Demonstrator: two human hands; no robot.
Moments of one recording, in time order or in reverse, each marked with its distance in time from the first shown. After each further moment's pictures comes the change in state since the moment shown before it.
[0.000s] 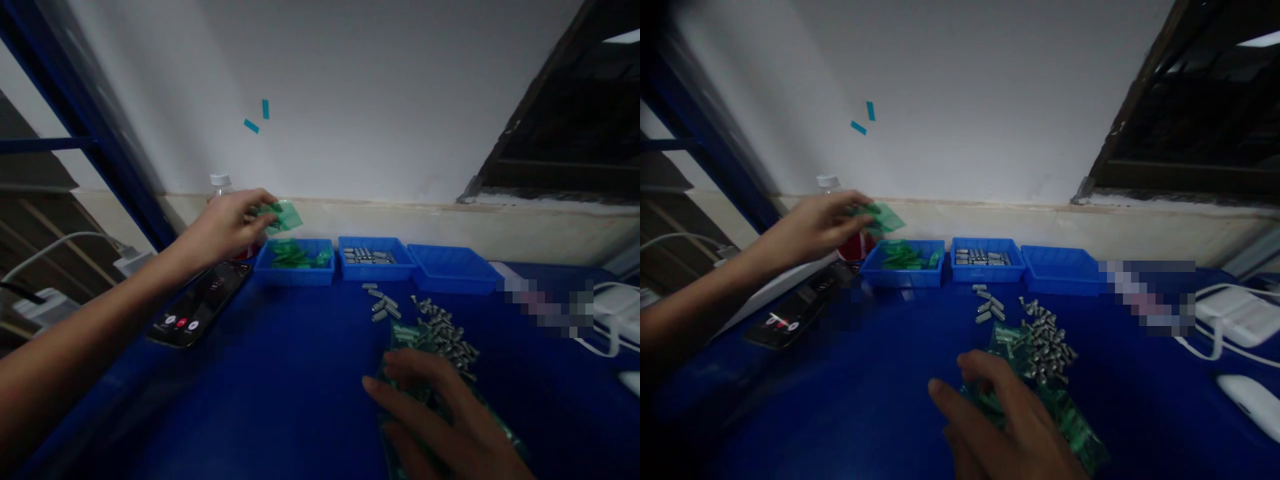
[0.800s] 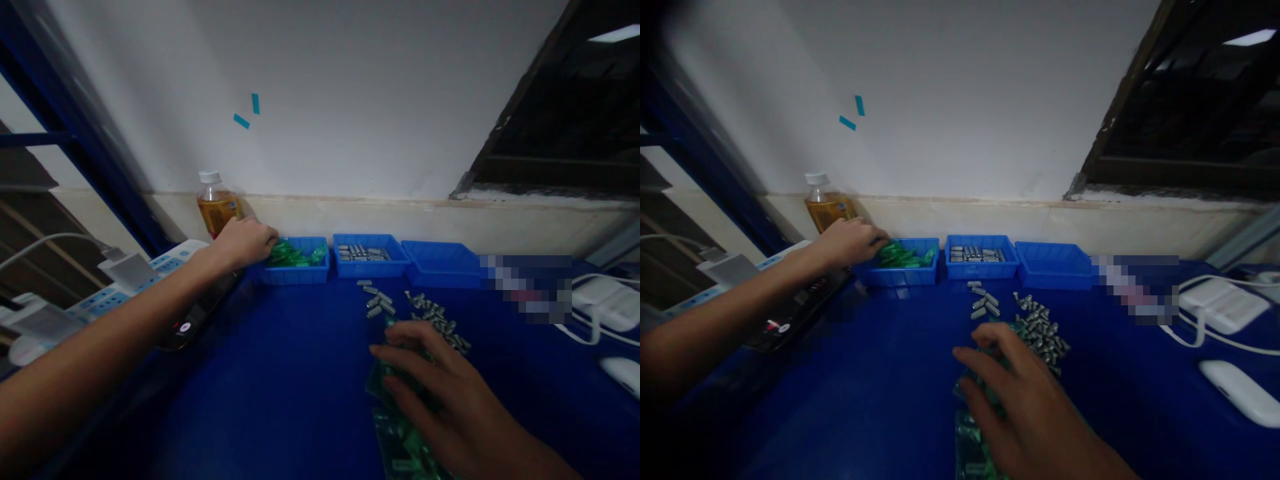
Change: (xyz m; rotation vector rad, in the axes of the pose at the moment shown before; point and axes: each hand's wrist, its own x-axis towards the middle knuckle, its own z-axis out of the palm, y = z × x) left_hand 0.022 -0.042 0.054 0.668 -0.351 0.015; right_hand 0.014 0.014 -0.004 -0.073 -0.017 0.085
